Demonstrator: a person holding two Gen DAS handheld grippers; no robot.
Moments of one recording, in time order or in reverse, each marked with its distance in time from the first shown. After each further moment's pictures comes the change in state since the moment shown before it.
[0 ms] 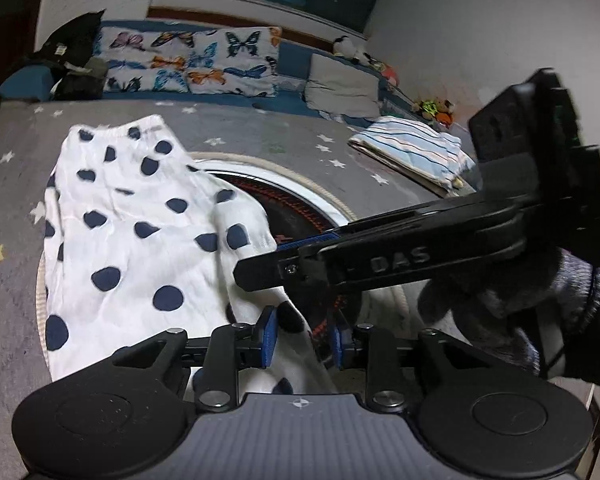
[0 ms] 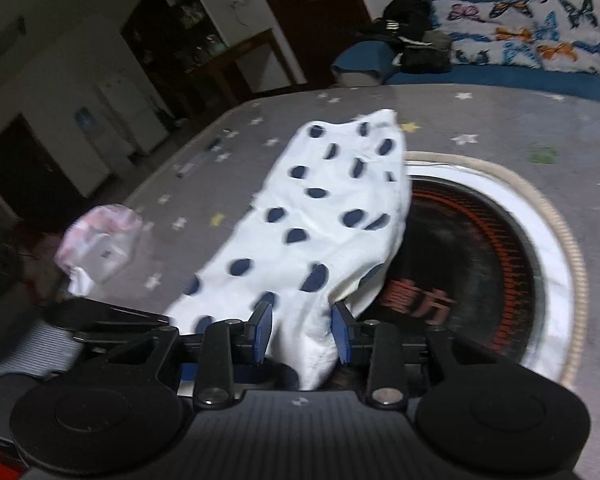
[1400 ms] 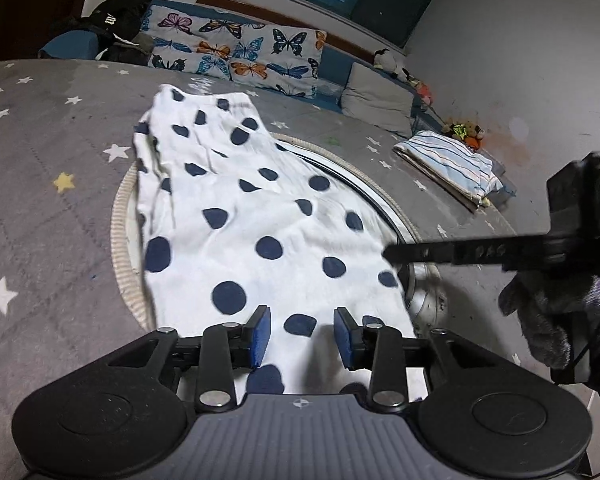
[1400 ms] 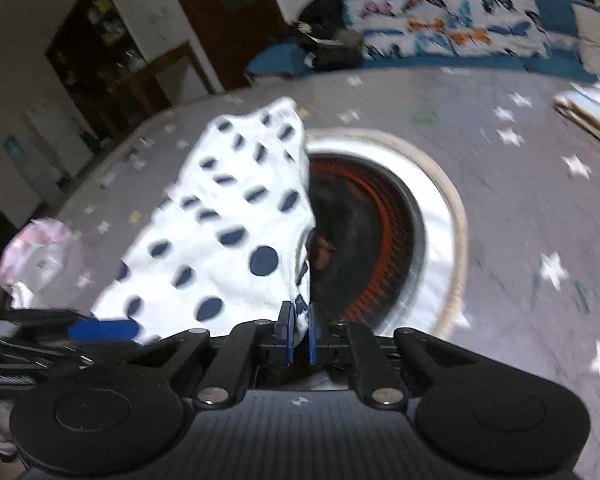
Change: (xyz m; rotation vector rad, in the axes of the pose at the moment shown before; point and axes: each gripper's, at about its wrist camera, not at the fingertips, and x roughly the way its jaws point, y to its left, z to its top) left arm -0.035 0.046 -0.029 -0.113 -0.015 0.030; right arm -0.028 -0.020 -0.034 0.126 -0.022 -0.258
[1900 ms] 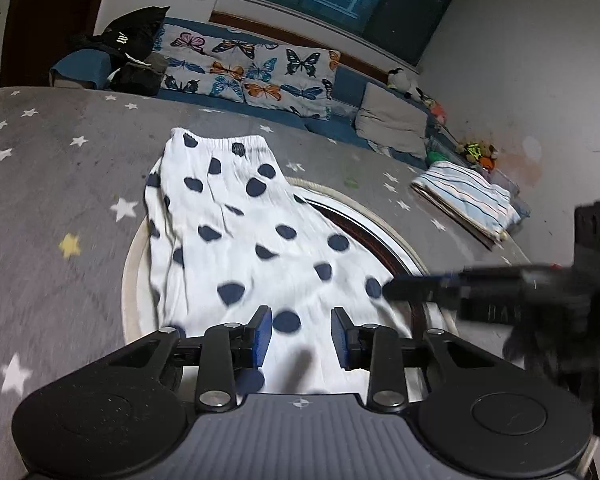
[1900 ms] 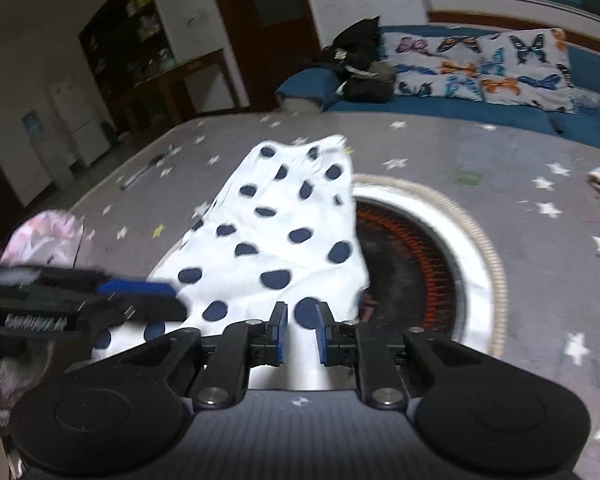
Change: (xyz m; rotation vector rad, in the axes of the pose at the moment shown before) left arm 0.021 0.007 0.047 -0.016 -0.053 0.049; right arm 0.011 0.040 0.020 -0.152 -0.073 0.023
